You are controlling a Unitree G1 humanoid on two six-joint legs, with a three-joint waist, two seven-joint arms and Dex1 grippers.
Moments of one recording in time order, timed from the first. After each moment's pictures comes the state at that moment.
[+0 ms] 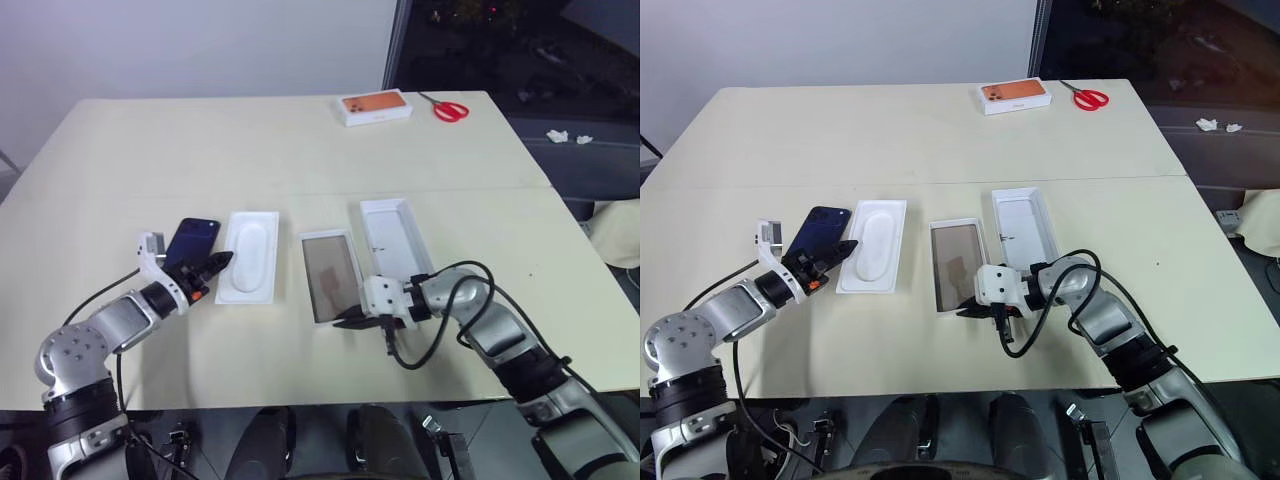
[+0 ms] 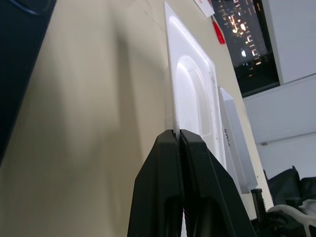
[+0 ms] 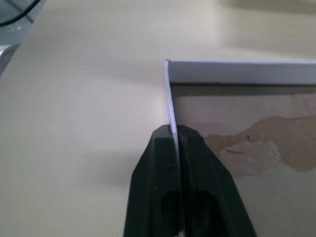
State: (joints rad) left arm -0.27 0.38 0.55 -0.05 -1.16 1.19 -0.23; right arm -0.44 -0.56 0.40 0.03 0.09 0.10 1.21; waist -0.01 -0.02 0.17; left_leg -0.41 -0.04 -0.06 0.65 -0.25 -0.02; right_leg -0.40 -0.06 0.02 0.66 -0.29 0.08
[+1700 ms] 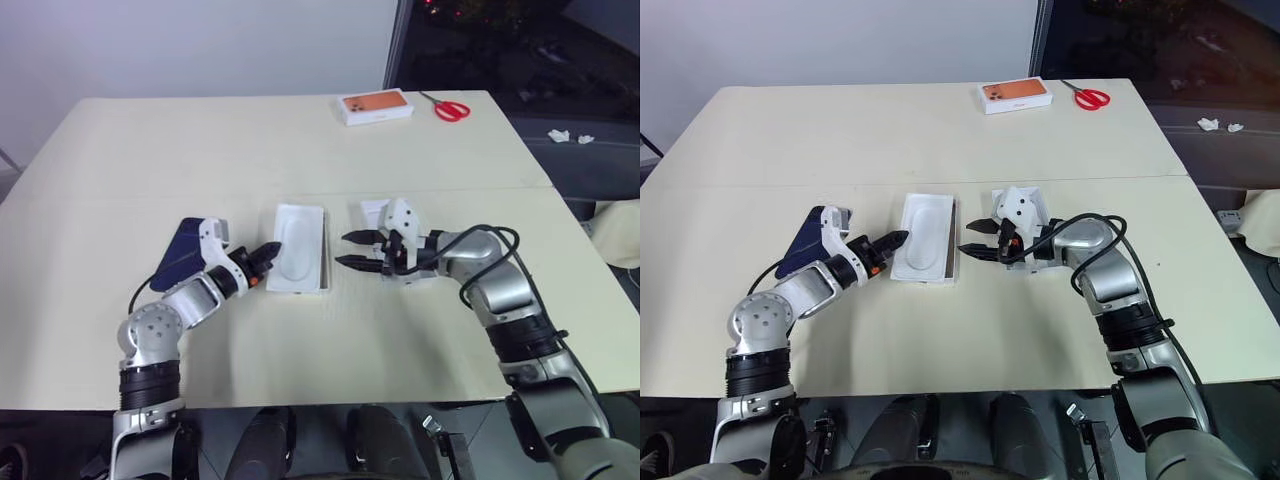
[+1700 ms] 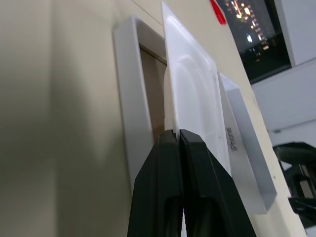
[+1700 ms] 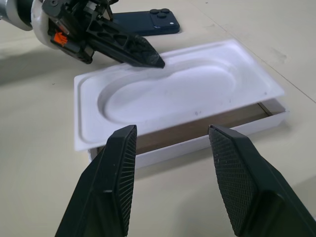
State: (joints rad) left arm -0.36 0.21 0.29 -0.05 -1.01 1.00 -0.13; right arm -0.58 -0.47 0.16 0.12 0.22 0.35 1.06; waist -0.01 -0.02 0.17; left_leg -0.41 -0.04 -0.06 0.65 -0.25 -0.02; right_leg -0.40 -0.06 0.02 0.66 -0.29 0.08
